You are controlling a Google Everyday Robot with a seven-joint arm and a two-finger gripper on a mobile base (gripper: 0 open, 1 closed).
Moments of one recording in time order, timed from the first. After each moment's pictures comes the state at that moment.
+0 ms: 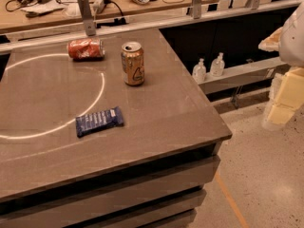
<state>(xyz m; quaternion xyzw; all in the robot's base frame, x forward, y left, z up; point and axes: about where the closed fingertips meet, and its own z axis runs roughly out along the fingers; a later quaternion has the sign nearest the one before) 0.438 -0.217 0.976 -0.60 0.78 -0.03 0.16</state>
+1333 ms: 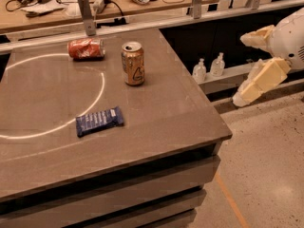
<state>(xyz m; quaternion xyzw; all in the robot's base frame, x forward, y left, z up) 0.503 -0.189 0.965 -0.56 0.75 0.13 0.34</state>
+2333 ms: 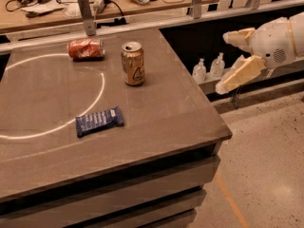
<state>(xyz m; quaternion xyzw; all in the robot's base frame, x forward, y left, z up) 0.562 -0.168 0.948 -0.55 0.70 0.21 0.41</state>
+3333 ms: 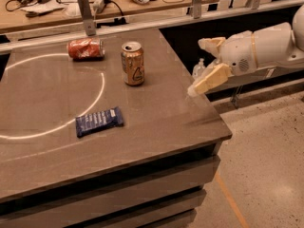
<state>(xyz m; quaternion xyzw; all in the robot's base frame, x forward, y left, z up) 0.587 -0.115 0.919 -0.54 0.67 0.25 0.45</state>
